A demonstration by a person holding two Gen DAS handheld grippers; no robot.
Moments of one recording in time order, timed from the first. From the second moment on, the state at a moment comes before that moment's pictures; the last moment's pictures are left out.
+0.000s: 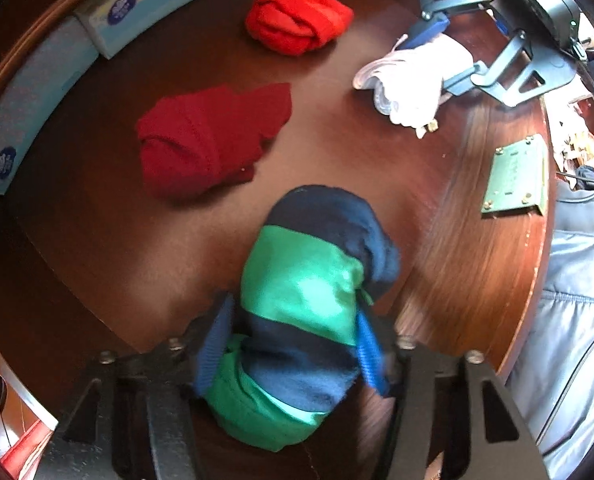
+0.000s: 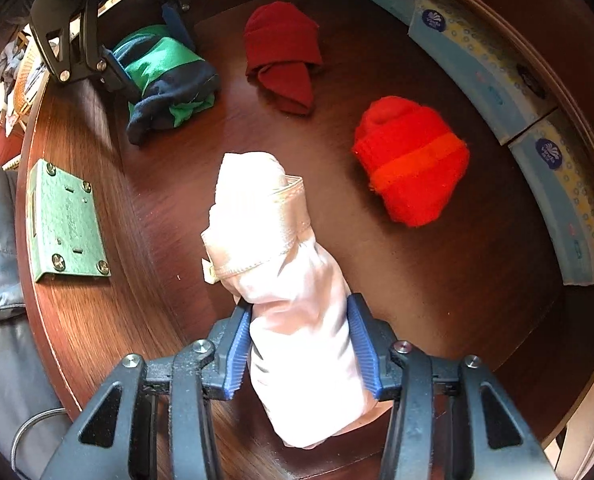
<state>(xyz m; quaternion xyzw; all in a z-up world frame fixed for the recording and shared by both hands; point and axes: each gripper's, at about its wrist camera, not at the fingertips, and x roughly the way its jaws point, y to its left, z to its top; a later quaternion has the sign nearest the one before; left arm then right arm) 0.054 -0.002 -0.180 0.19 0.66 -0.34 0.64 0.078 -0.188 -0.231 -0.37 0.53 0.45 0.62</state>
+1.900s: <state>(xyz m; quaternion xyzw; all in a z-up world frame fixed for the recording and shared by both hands) -0.013 0.040 -0.094 0.03 0.40 -0.13 0.91 0.017 -0.307 -0.109 -0.13 0.35 0.46 0.81</state>
